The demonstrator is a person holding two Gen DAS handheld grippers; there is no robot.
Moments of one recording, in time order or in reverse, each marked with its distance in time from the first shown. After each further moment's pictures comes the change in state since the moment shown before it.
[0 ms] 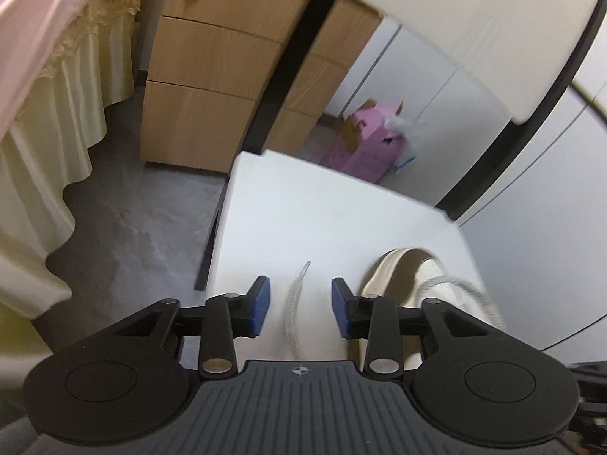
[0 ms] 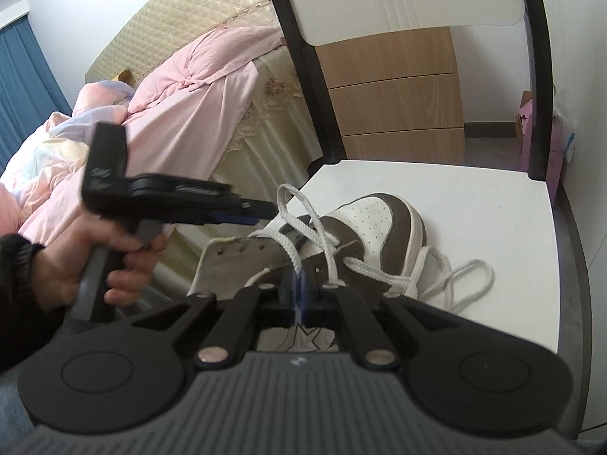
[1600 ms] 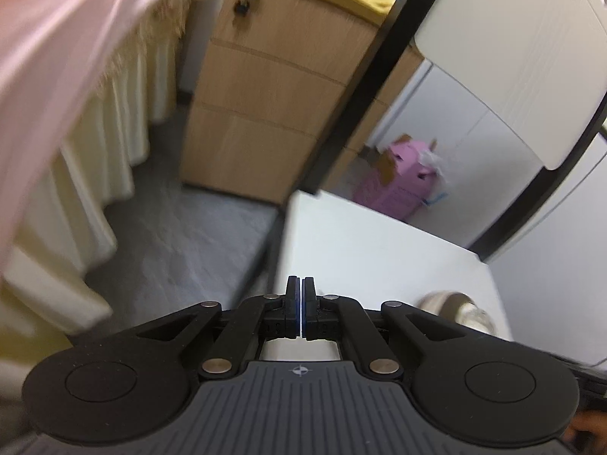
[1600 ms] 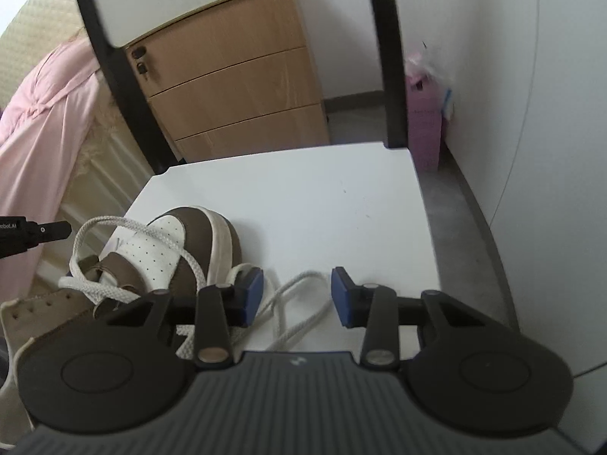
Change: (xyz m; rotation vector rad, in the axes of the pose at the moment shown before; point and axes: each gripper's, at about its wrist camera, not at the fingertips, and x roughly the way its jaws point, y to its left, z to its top) left arm -0.021 0.040 0.014 -0.103 -0.075 0.032; right arm 0.037 -0.088 0.015 0.209 0.018 -0.366
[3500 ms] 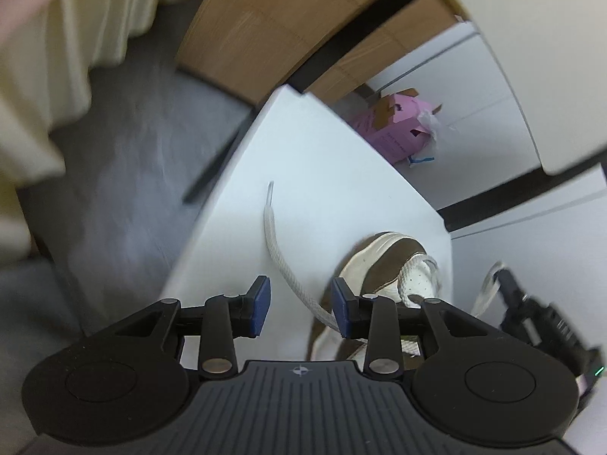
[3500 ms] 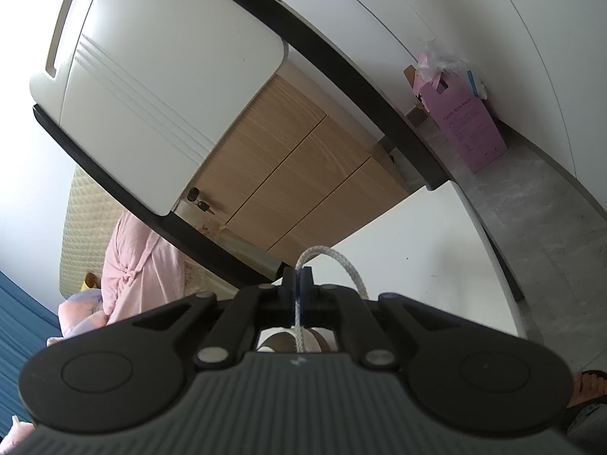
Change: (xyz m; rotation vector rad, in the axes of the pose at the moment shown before) left arm 0.019 -0.007 -0.030 -0.322 0.244 -0.085; right arm -0.012 -0.057 0.019 0.466 -0.206 0.379
